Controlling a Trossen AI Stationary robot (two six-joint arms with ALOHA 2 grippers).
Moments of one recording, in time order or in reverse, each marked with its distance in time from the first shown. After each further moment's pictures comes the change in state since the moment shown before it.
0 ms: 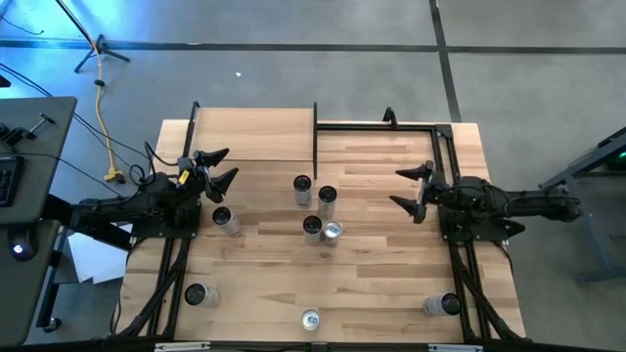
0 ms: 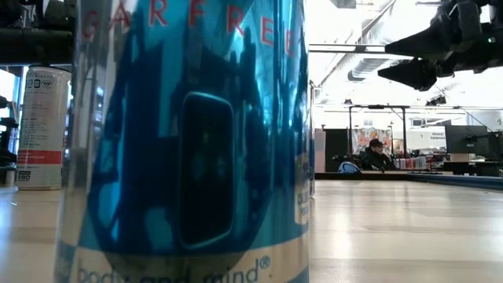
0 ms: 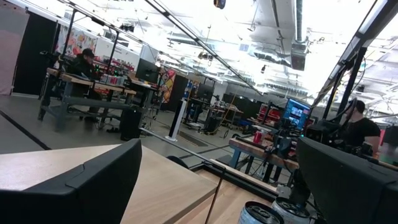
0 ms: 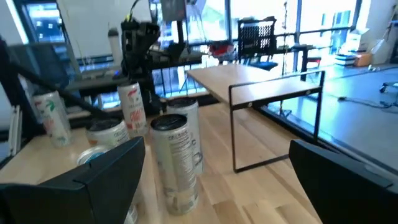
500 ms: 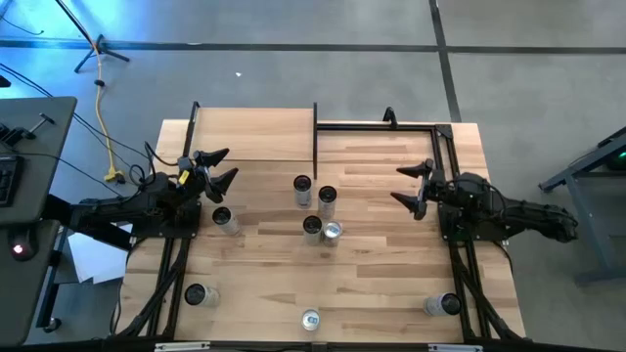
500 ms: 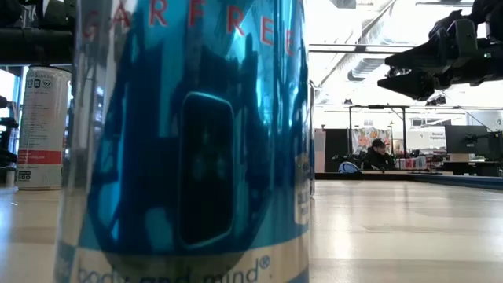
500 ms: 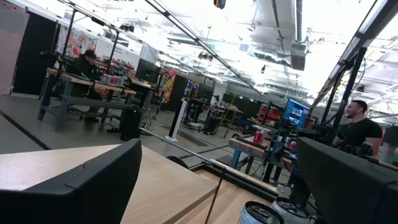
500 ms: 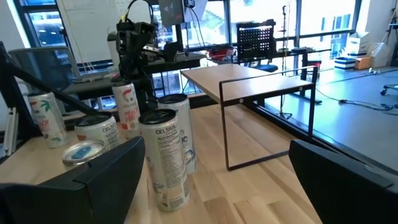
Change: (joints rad) left arm 0.000 0.000 0.000 0.000 0.000 0.000; right arm -0.219 -0.083 -0.060 -0.015 -0.231 0.000
